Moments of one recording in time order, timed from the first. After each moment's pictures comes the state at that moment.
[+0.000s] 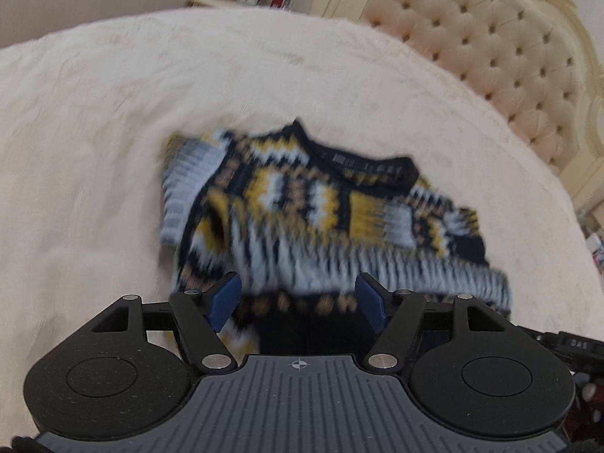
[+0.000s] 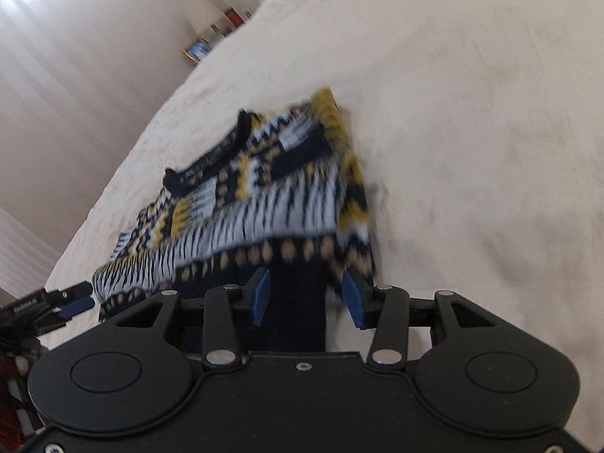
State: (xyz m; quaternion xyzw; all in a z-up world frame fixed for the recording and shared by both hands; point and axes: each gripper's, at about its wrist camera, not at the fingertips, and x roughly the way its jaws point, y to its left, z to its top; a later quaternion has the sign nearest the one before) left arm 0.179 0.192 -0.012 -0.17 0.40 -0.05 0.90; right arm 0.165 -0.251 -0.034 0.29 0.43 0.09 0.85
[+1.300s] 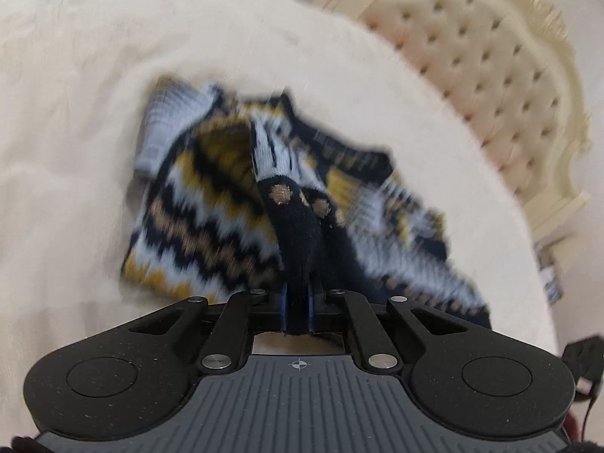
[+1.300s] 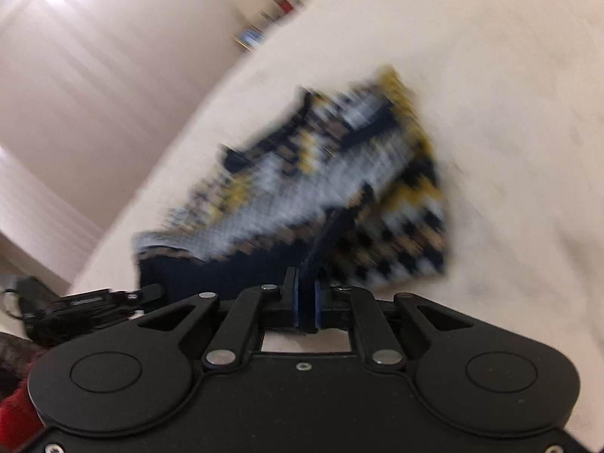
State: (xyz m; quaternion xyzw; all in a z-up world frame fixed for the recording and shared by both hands) left arm 0.170 0.202 -0.032 -0.28 0.38 -0.11 0.87; right arm 0.156 -0.233 -0.014 0.30 0.36 0.20 0.86
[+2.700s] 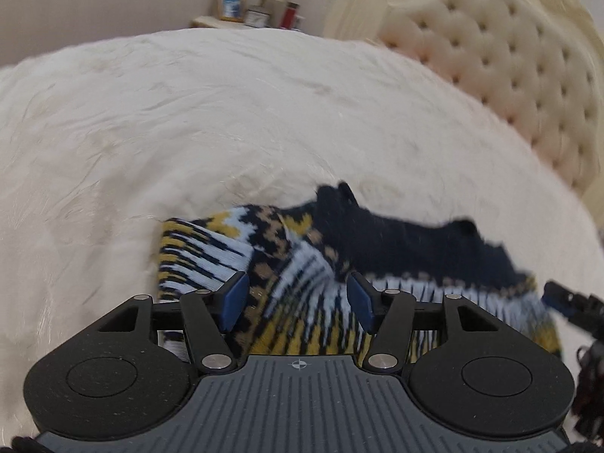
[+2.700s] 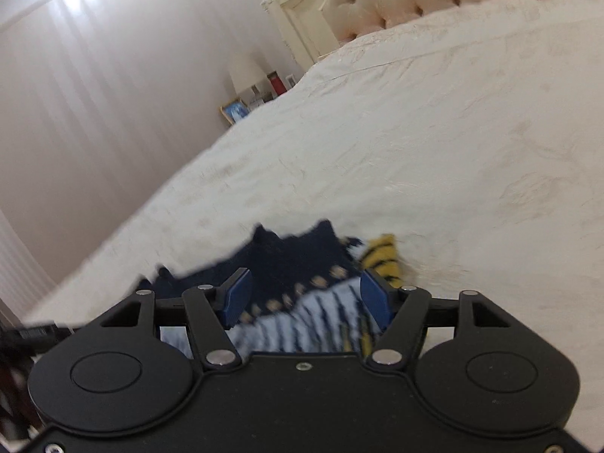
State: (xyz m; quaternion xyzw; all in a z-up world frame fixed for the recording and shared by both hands) left arm 0.280 0.210 -0.040 -0.15 0.36 -0.05 0.92; right arm 0.293 -0.232 -0.032 0.20 0.28 0.11 0.93
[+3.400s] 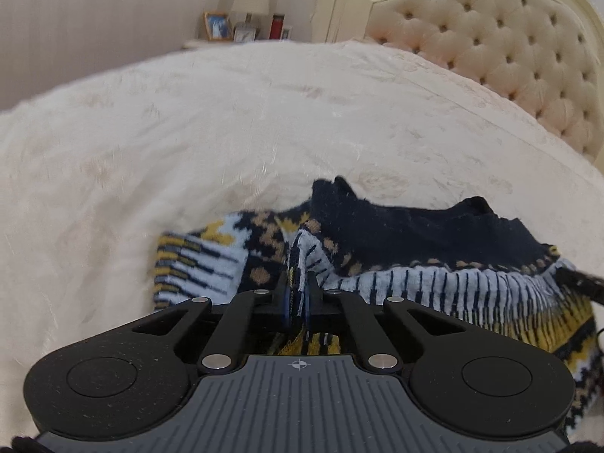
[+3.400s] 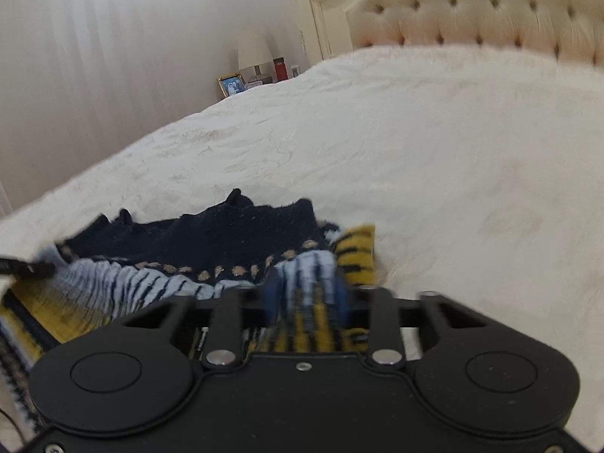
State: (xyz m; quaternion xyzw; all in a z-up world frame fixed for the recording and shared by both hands) left arm 0.275 0.194 -0.038 -0.08 0.33 -0.03 0.94; right arm 0.287 -0.211 -0.036 0.07 0.27 0.09 0.96
